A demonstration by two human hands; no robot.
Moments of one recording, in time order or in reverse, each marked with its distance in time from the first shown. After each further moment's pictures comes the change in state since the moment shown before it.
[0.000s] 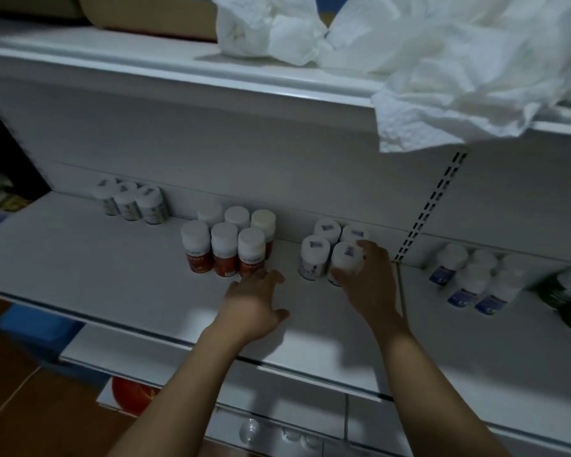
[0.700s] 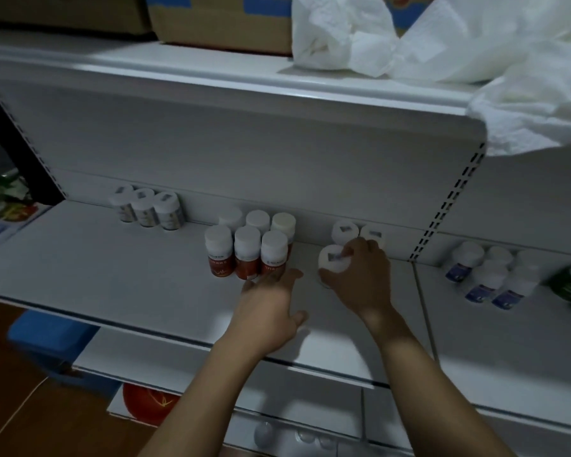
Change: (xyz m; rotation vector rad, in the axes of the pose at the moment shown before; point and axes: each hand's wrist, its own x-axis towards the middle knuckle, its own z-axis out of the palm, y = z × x) left_hand -0.025 -0.009 -0.025 0.035 0.149 0.145; right_hand -0.022 -0.053 0.022 -0.102 0.101 -0.160
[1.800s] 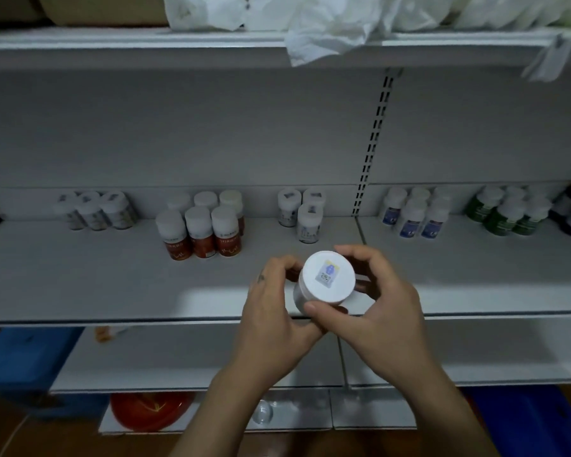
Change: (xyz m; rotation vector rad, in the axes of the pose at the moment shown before) left_hand -0.093 0.093 -0.002 -0.631 0.218 0.128; right_hand -0.167 -0.033 -0.144 0.561 0.014 0.030
